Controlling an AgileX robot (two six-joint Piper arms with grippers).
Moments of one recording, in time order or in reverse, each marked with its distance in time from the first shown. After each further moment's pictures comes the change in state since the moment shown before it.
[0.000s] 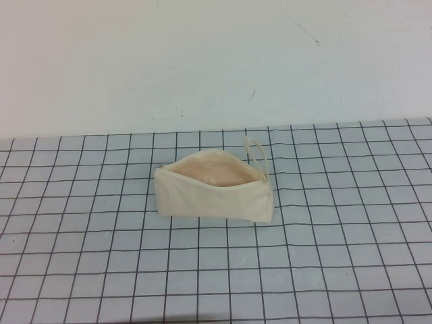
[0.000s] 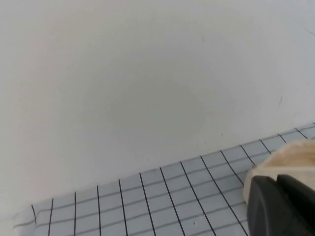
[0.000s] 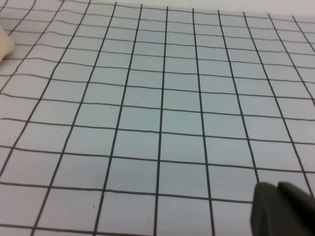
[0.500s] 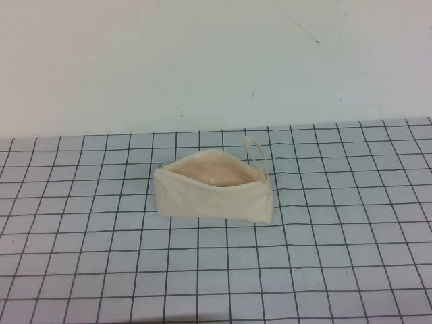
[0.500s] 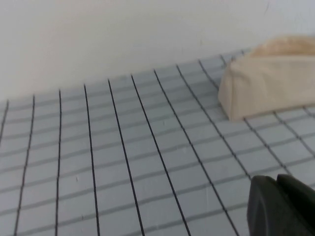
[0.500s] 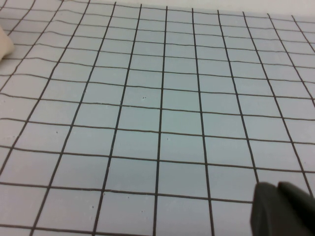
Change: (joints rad) right arm 0.000 0.000 0.000 -0.002 0.000 0.000; left arm 0.000 -0.265 0.354 -0.063 0.059 -0.013
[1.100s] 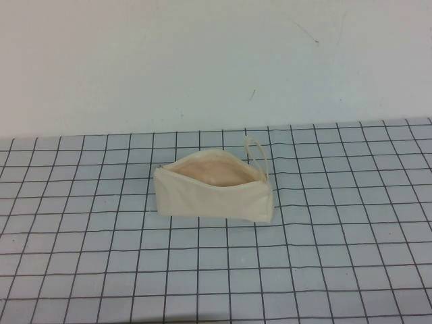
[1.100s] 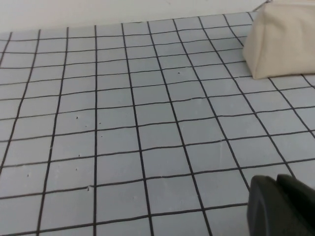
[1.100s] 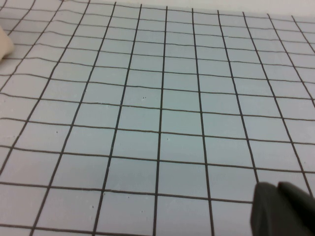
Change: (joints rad) right arm 0.000 0.000 0.000 0.000 0.000 0.000; left arm 0.090 -0.051 0.237 -0.065 -0.111 -0.033
